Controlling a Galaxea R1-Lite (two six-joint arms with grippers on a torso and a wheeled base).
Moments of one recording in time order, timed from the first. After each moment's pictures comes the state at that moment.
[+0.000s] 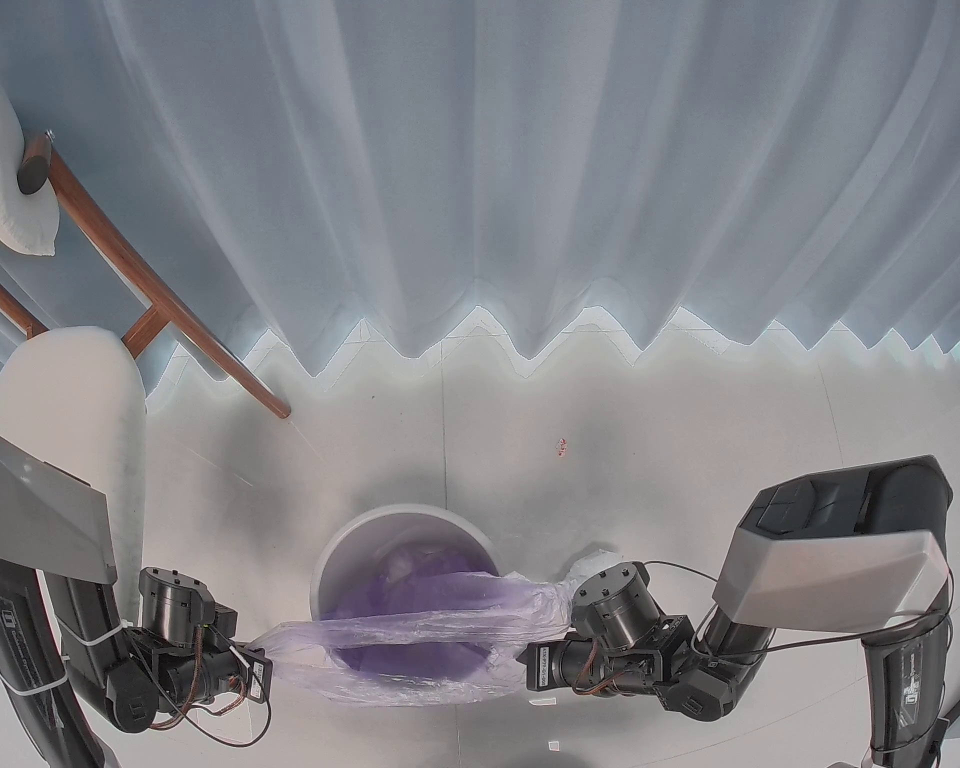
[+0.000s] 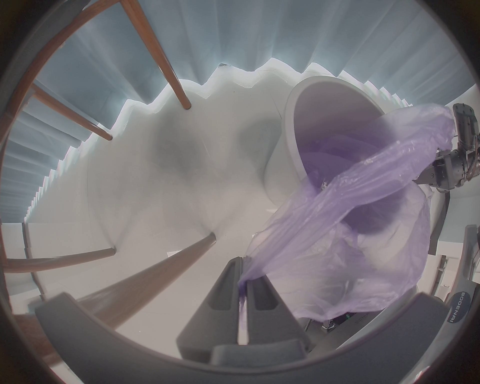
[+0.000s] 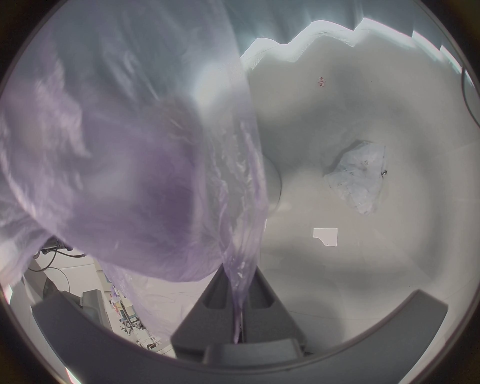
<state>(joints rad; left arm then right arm) -0.20 2.10 -0.02 -1.22 0.07 0.05 0.62 2.35 -0.69 -0.90 0.08 0.59</state>
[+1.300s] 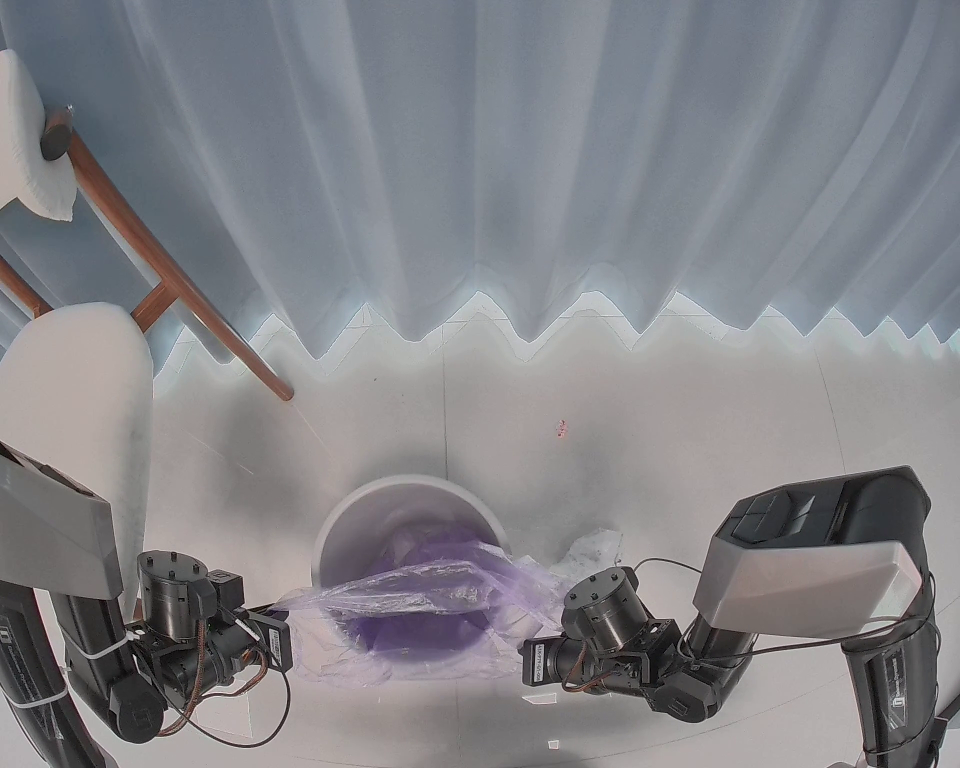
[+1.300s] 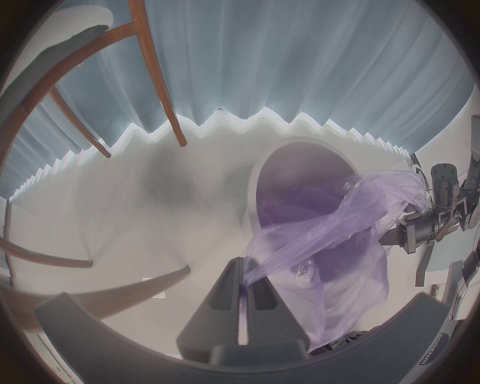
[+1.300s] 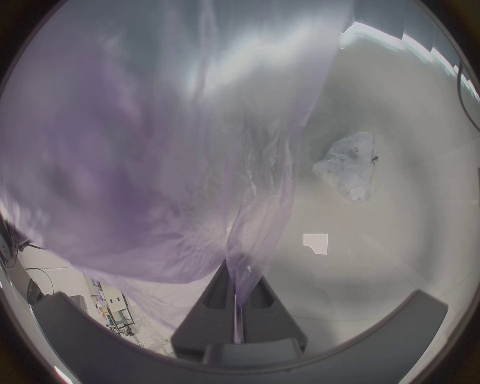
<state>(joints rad) -0.30 2.06 -0.02 -1.44 0.07 -0.10 0.62 2.41 -0.73 -0.92 0.00 0.57</state>
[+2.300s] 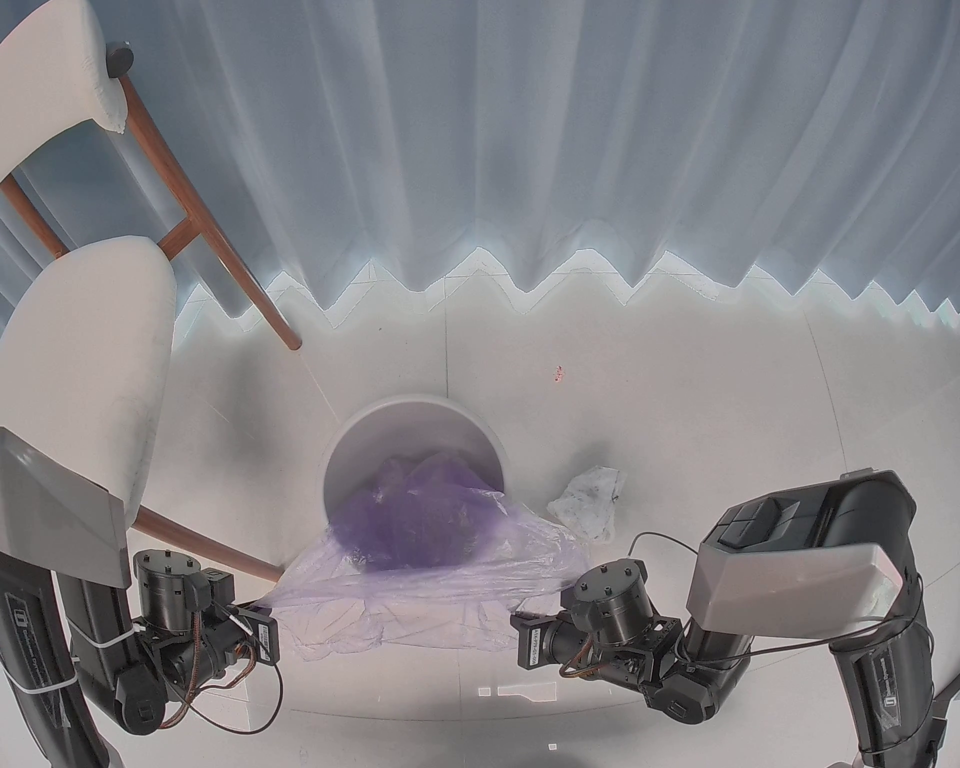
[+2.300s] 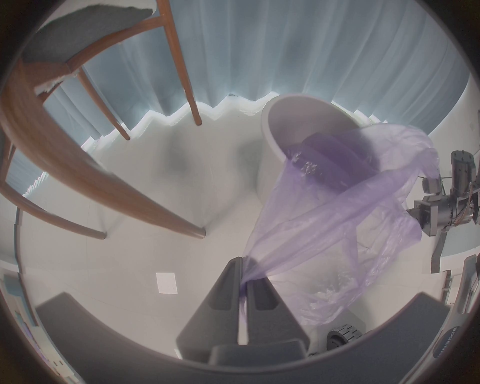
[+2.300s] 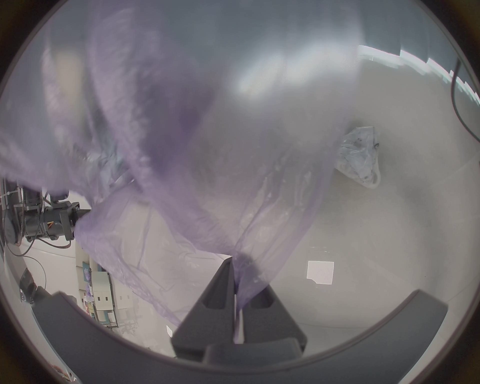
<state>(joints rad) -0.22 2.15 -0.02 -1.51 0.10 -0.03 0.60 2.45 -0.72 -1.15 -0.03 0.46</state>
